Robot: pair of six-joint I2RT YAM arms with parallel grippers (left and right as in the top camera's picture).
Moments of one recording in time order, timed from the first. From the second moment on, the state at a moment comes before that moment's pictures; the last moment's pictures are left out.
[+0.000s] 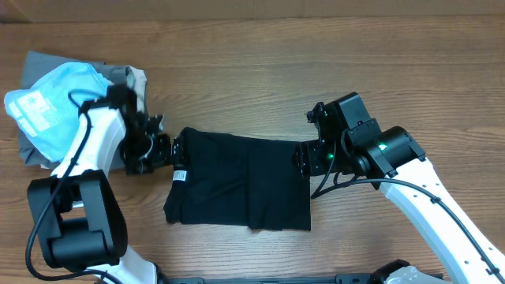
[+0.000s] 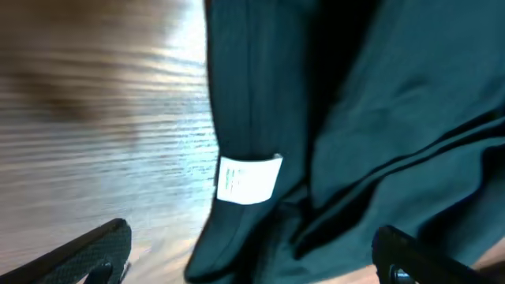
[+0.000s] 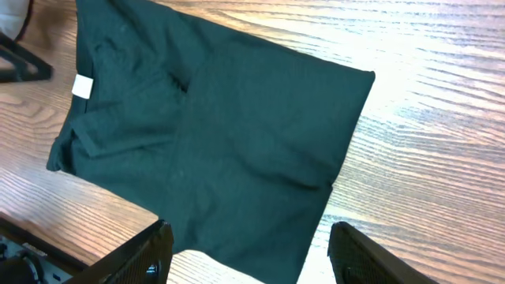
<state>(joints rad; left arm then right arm) 0.15 1.81 1.18 -1.07 0.33 0.08 0.45 1.35 1.18 -0.99 -0.23 0.29</state>
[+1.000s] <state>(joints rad) 0.01 1.73 0.88 -0.64 0.57 0.13 0.45 1.35 1.18 -0.97 -0.23 0.28</state>
